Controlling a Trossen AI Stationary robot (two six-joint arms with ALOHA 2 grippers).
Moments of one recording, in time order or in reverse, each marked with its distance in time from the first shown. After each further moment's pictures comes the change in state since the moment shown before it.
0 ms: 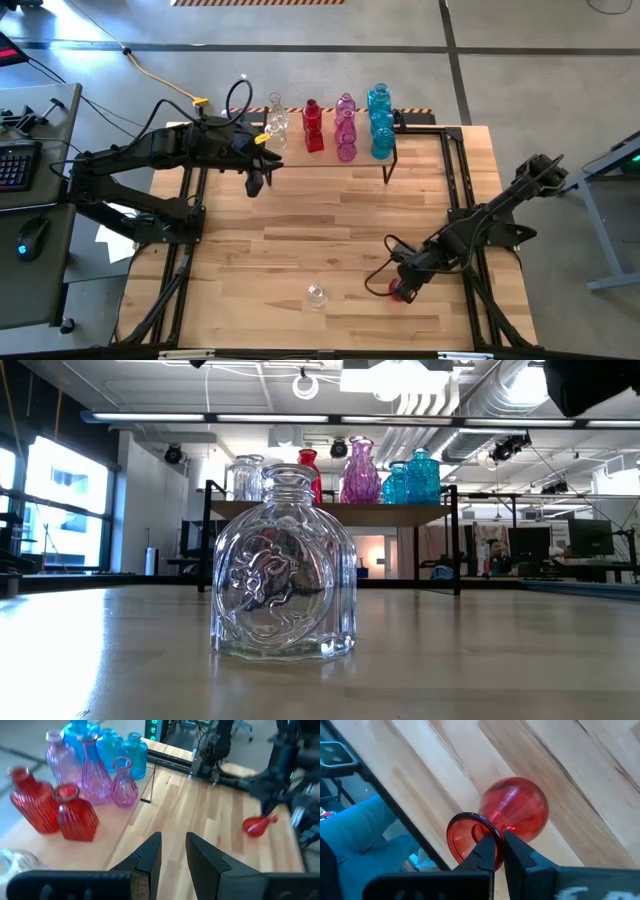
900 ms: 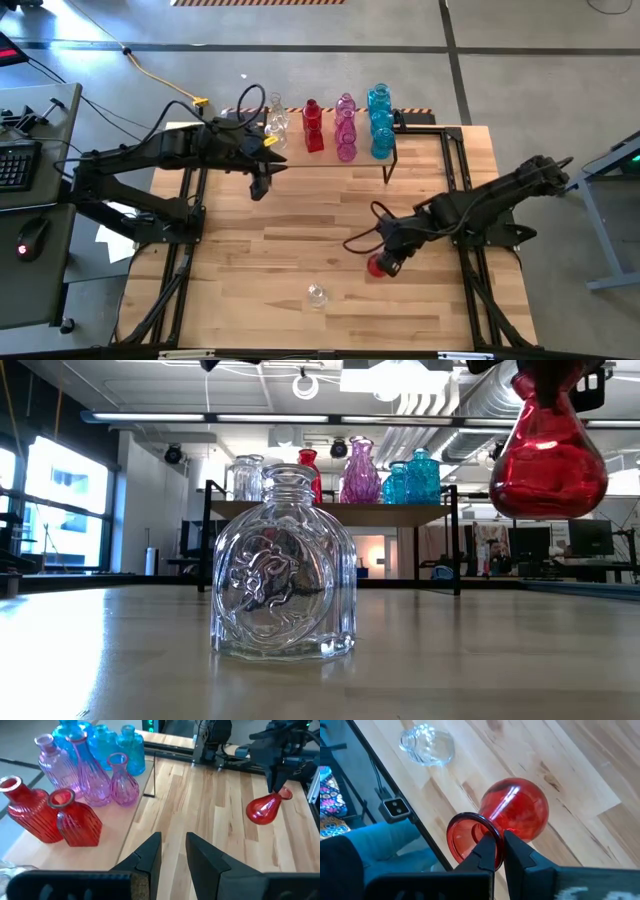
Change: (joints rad) left arm -0.003 0.047 0.001 0.001 -0.003 0.133; right arm -0.253 -0.001 0.237 -0.158 -0.004 -0.244
